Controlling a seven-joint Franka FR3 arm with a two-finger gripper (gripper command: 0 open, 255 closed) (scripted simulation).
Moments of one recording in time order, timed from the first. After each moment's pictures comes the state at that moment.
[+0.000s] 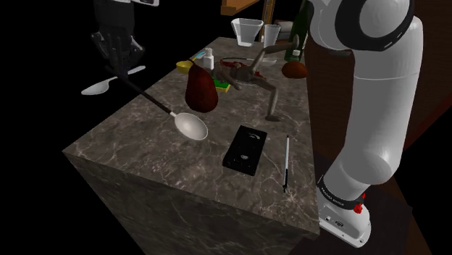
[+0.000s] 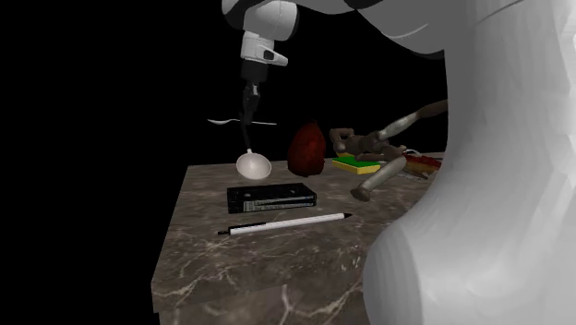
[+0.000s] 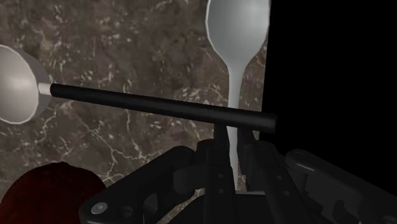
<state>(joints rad) 0.04 0.38 0.72 -1.23 -0.14 1.71 1.77</state>
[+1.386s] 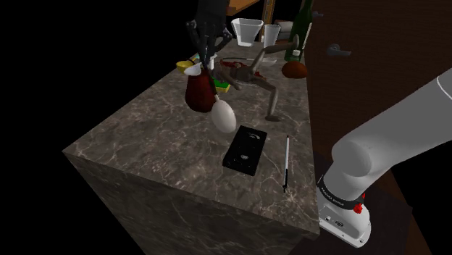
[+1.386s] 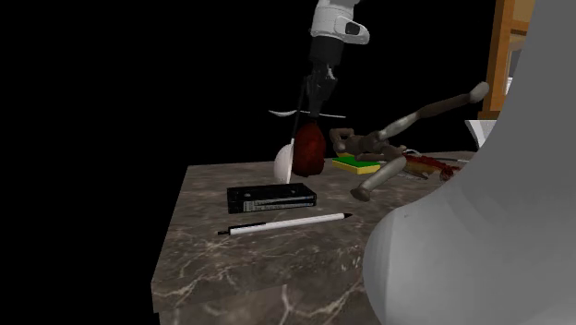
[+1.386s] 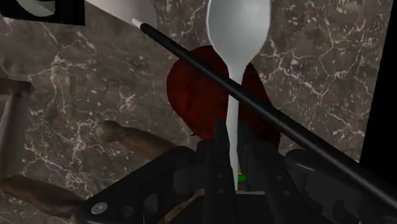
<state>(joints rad) -0.29 -0.32 0.50 -1.88 0.34 1.70 1.24</state>
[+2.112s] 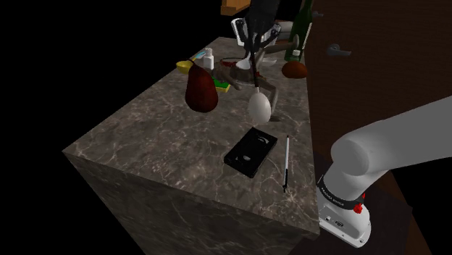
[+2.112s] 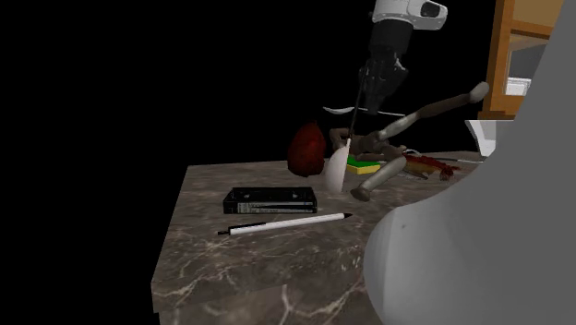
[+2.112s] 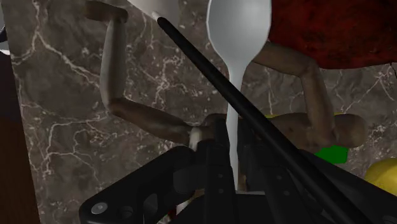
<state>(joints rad) -0.33 -0.55 0.27 -2.08 0.34 1.59 0.97</state>
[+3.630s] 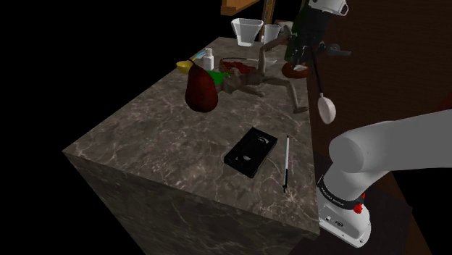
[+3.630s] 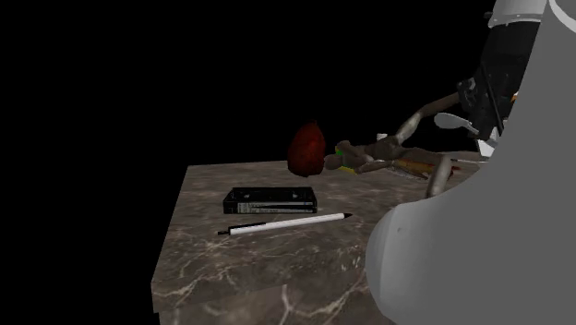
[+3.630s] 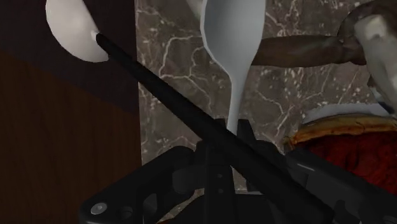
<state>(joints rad) -0.43 -0.70 -0.04 -2.30 0.18 1.58 0.61</state>
